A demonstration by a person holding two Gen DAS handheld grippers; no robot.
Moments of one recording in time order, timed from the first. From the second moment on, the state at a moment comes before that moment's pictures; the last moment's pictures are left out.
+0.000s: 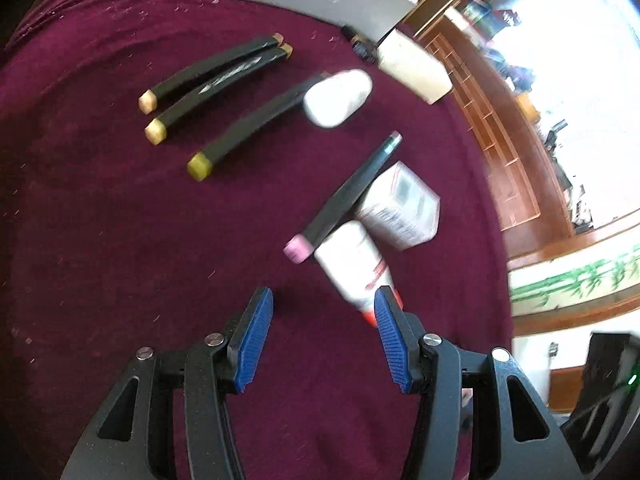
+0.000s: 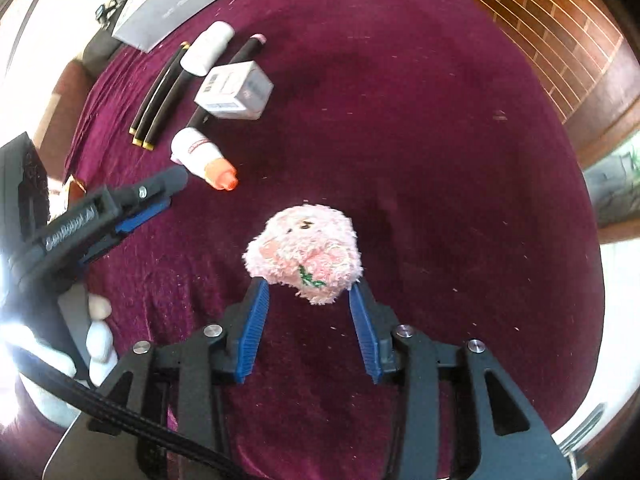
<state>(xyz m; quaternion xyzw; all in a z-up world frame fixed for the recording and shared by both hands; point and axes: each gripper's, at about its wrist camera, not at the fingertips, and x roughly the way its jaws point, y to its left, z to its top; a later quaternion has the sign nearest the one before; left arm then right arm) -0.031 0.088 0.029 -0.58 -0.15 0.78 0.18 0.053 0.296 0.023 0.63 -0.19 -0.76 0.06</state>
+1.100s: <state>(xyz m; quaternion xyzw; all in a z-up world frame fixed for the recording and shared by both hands) 0.016 0.064 0.032 -0.56 0.00 0.80 0.22 0.039 0.291 0.028 0.60 -0.14 -0.78 0.05</state>
